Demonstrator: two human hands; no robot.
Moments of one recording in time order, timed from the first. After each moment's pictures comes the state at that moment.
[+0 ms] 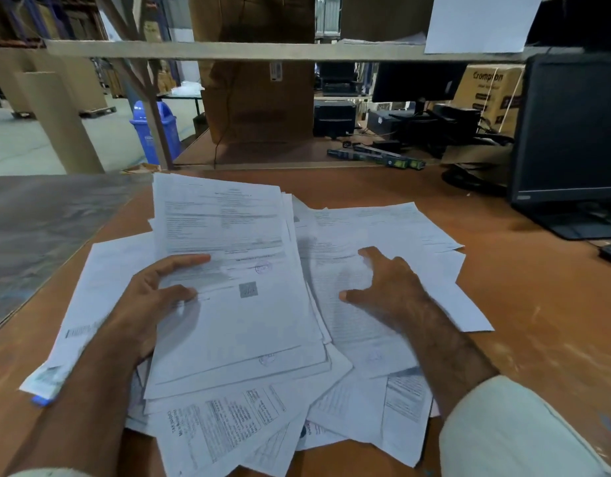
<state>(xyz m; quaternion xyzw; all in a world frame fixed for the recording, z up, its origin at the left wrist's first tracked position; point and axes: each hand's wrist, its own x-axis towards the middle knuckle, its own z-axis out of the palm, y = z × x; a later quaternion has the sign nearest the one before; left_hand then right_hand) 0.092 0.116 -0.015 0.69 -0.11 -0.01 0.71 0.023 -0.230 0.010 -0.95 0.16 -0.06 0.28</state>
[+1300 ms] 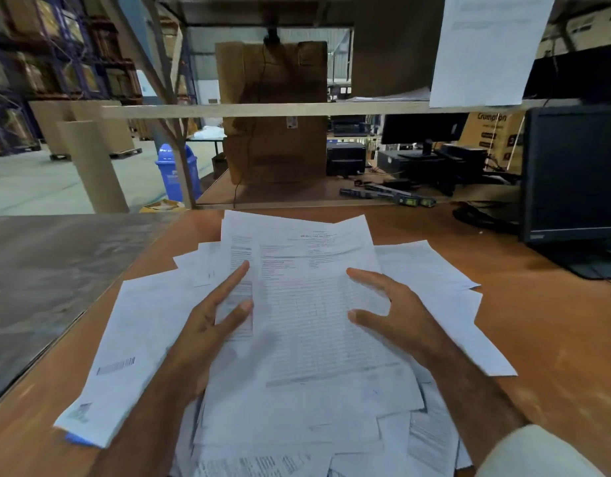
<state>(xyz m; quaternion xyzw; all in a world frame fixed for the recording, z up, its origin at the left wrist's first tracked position) 0.057 0.070 0.021 0.75 -0.15 0.01 0.64 0.026 -0.231 0.014 -0.88 -0.06 -0.16 0.45</state>
